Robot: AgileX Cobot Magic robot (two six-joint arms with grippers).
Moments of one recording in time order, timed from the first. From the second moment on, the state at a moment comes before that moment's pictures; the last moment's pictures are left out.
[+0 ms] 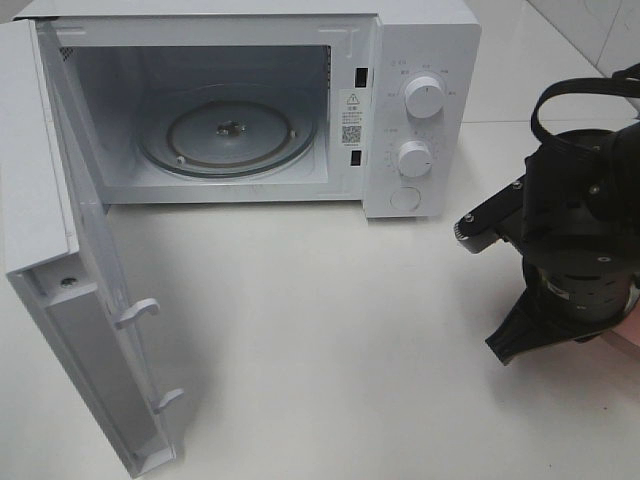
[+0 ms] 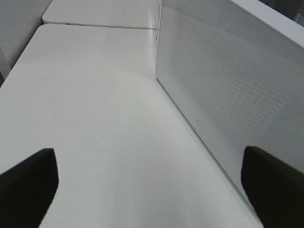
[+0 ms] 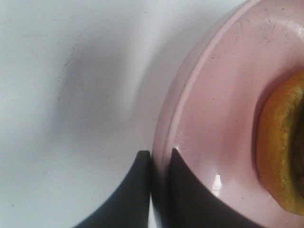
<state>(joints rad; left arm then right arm) 0.04 0.00 -0.50 -0.08 1.04 0.03 0.67 1.68 -0.72 -0.82 0.84 0.83</state>
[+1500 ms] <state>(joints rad) 0.04 0.00 -0.50 -0.08 1.04 0.03 1.24 1.42 -0.57 -0.72 0.95 0.75</state>
